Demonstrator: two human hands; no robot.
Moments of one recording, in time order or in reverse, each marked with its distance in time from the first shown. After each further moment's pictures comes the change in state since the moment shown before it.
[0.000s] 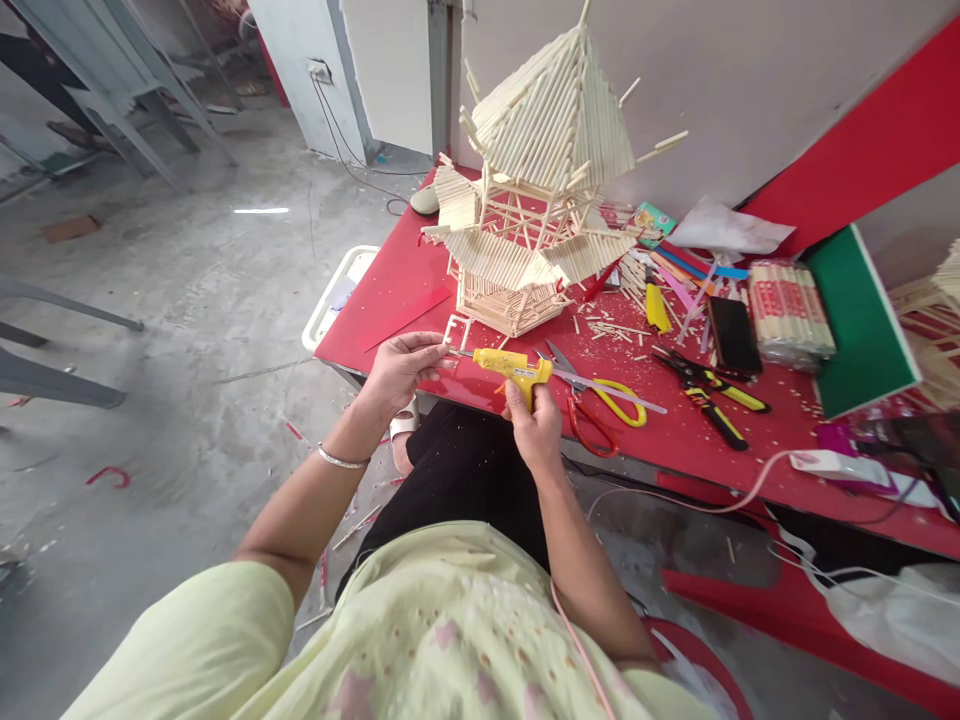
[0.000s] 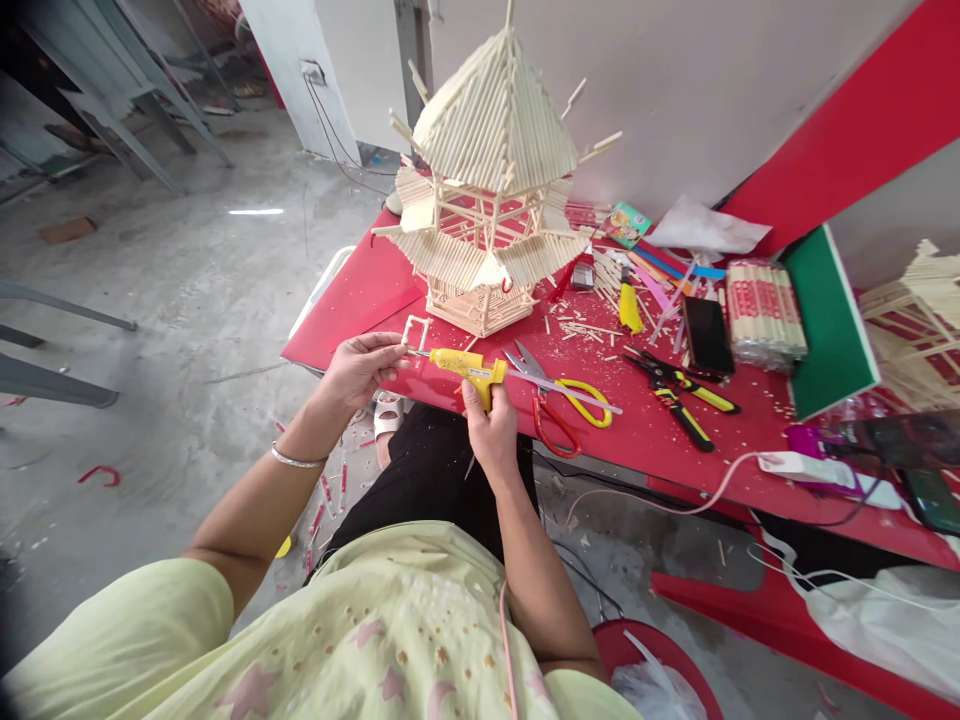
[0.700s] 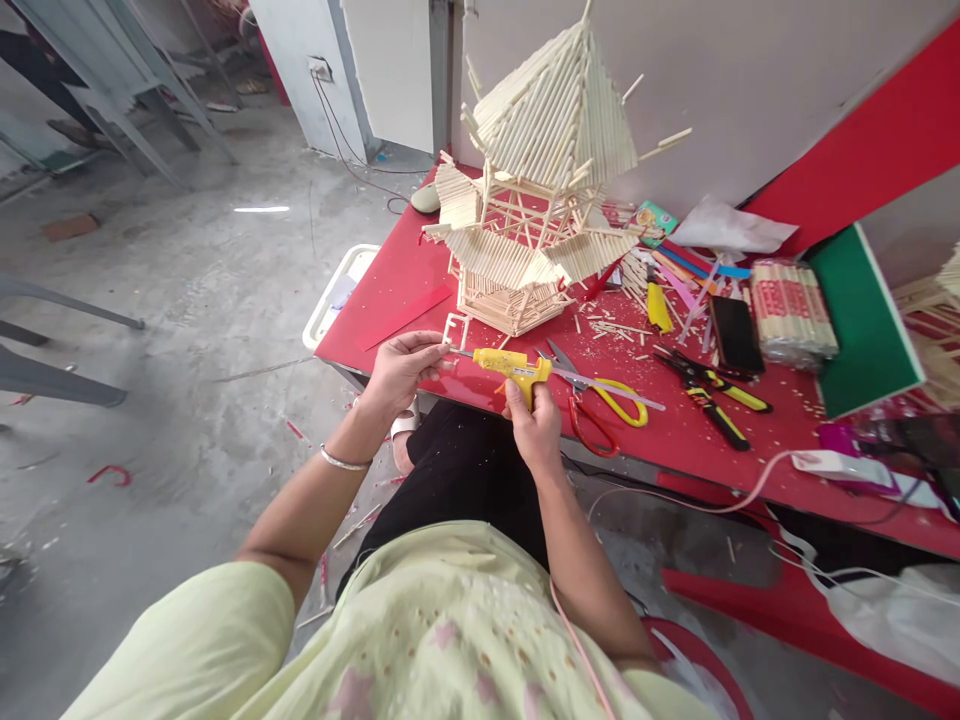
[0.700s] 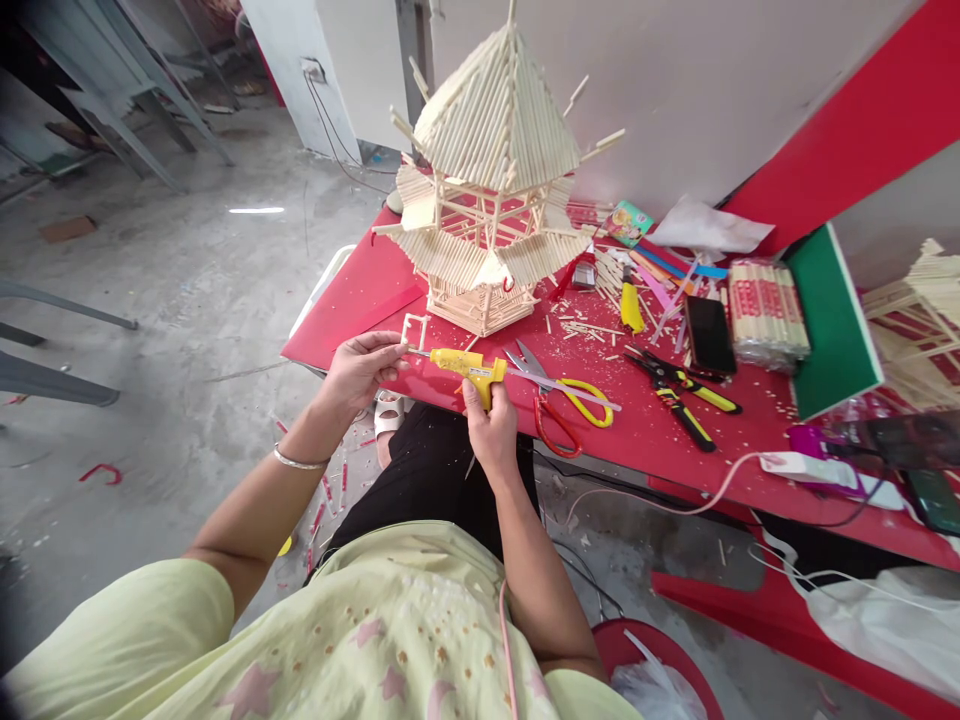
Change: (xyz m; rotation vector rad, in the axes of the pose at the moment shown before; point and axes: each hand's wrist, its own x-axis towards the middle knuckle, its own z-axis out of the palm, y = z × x) left_hand -0.003 -0.001 0.004 0.019 0.038 0.052; right_hand 0.002 0.007 0.002 -0.024 0.008 -0.012
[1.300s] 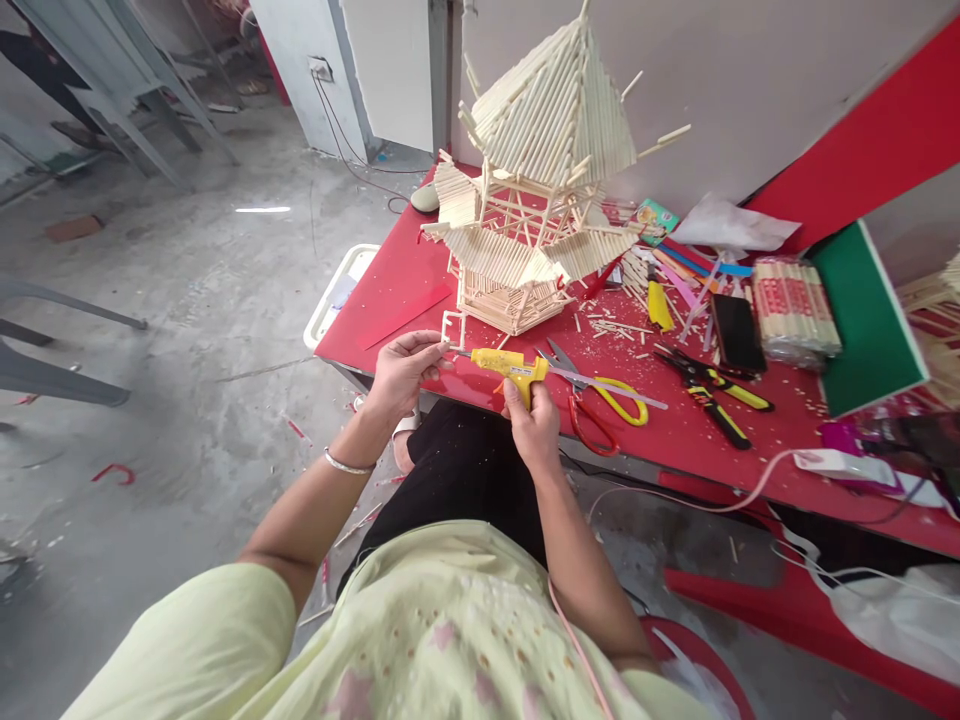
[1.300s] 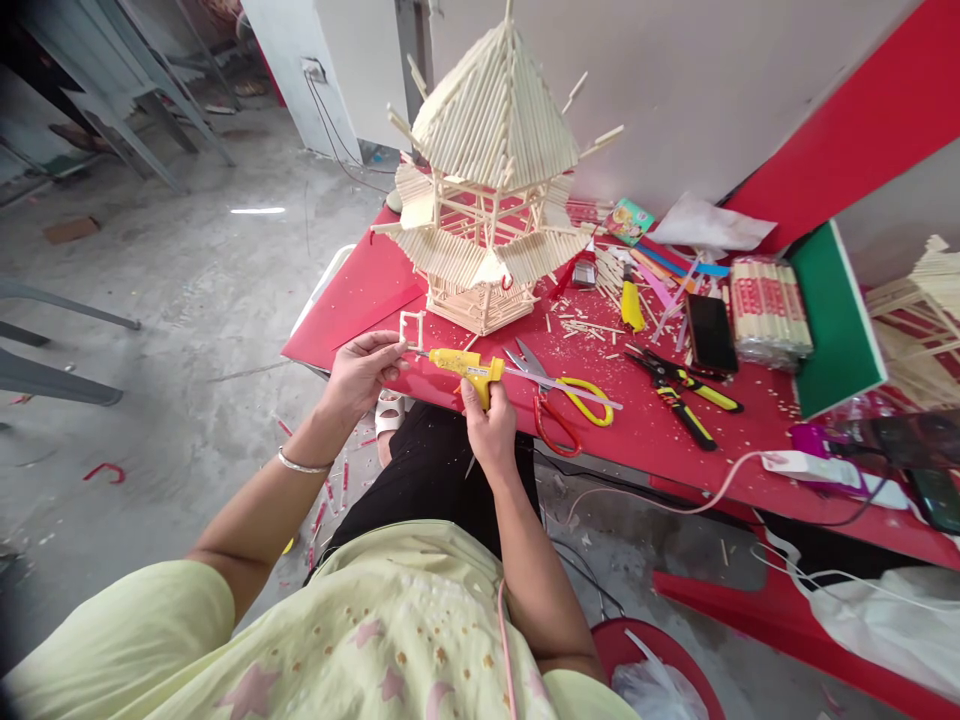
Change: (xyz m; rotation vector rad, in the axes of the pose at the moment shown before) left_hand -0.005 -0.006 0.007 -0.045 0.039 0.048; right_hand 0.000 -0.001 0.001 0.018 -0.014 0.016
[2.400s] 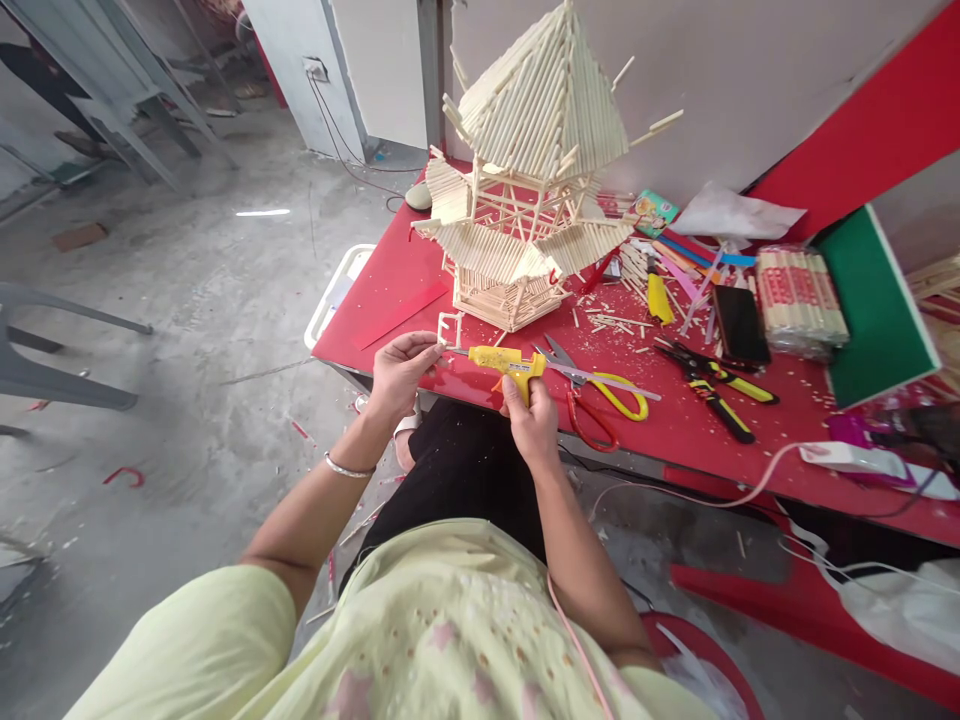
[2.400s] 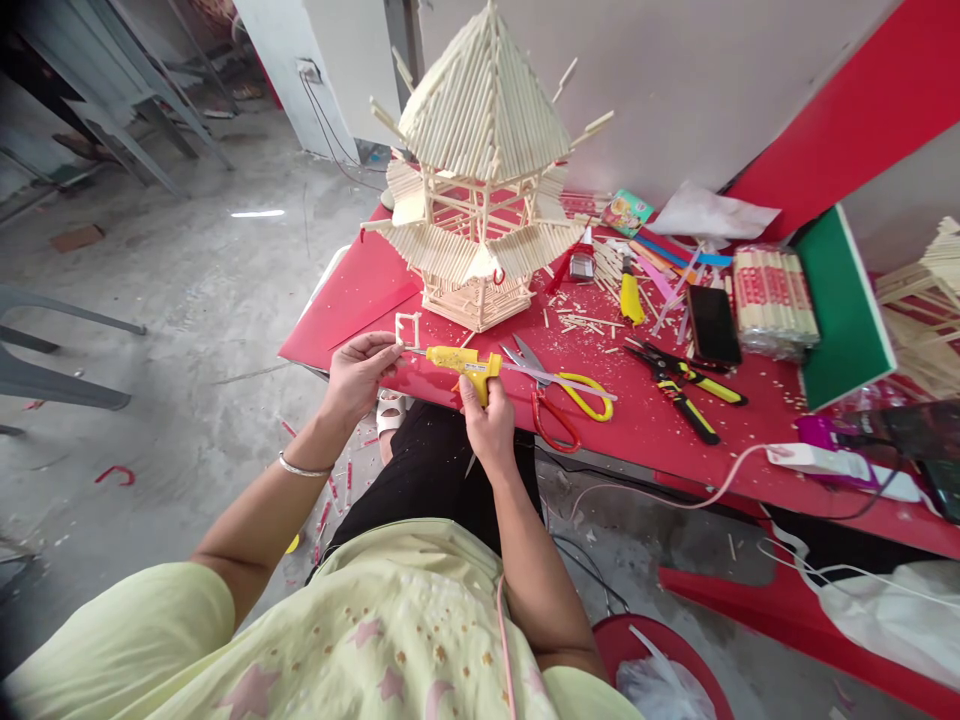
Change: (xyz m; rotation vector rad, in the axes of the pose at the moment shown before) left_hand -0.002 -0.011 0.001 0.098 0.047 0.132; right_hand 0.004 0.007 -0.001 0.018 -0.023 0.000
